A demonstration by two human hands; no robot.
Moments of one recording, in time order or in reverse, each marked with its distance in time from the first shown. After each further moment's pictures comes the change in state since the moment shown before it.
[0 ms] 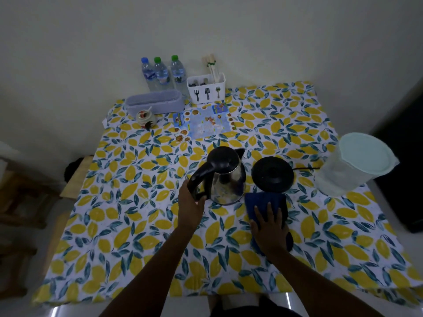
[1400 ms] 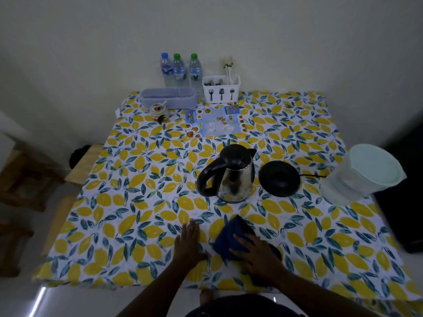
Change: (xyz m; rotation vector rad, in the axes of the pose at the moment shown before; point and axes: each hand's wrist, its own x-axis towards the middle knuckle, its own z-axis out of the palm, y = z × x) left_hand -0.092 -0.087 0.004 0.663 -0.488 -0.092; right_hand -0.045 0.004 0.020 -0.218 -0.166 -0.794
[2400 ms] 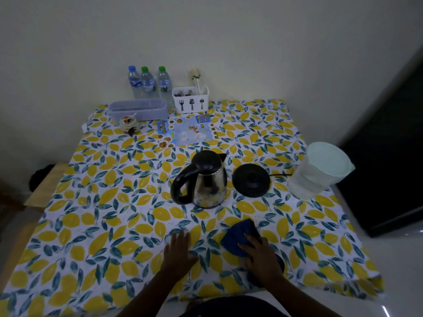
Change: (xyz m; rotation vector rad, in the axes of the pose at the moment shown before) left_hand 0.004 0.026 0.007 0.021 -0.043 0.124; right_hand -0.053 0.026 -0.002 0.064 0.119 0.489
